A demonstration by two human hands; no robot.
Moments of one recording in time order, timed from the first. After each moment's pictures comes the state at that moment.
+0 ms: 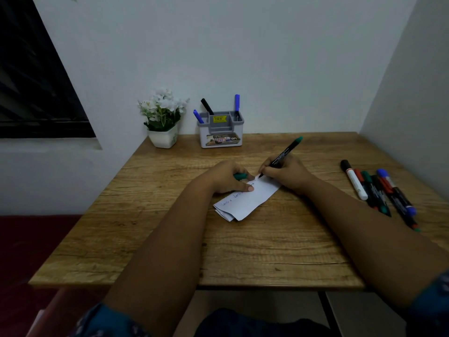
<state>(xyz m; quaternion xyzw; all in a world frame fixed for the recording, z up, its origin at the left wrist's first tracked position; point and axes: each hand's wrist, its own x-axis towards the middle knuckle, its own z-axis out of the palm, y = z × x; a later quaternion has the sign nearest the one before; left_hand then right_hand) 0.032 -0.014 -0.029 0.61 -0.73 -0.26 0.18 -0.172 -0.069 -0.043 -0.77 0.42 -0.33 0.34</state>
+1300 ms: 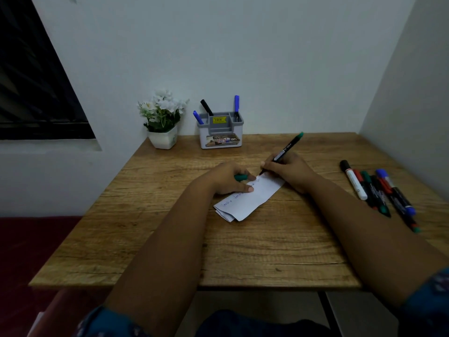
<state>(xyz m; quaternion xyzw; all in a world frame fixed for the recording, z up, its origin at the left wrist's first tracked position) 0.032 -0.015 -0.029 0.60 -0.74 -0.25 0.16 -0.176 -0.073 -0.042 -0.72 0.41 -0.36 0.42</state>
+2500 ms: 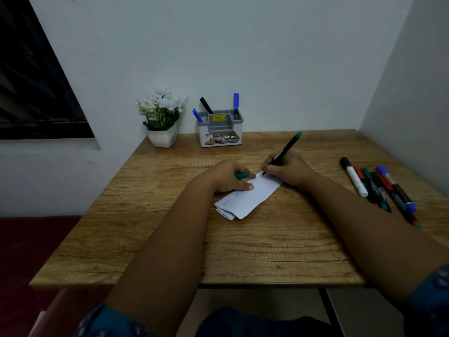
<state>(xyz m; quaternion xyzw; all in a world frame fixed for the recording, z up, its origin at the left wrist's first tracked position) 0.029 -0.014 -0.026 0.61 -0.74 -0.25 0.15 -0.176 -0.070 -0.039 -0.78 0.44 -0.31 0.31</state>
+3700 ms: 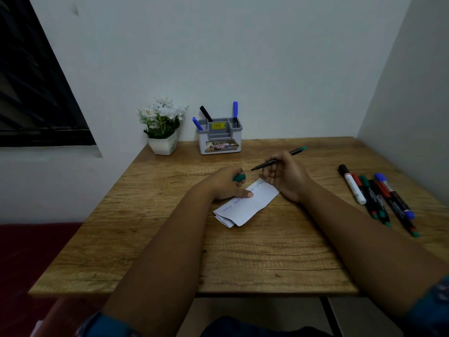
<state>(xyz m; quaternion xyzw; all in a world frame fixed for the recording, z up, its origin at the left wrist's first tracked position) 0.031 -0.015 -0.032 0.62 -0.72 -0.25 0.19 -0.161 -0.057 -0.033 -0.46 0.32 -0.45 0.69</state>
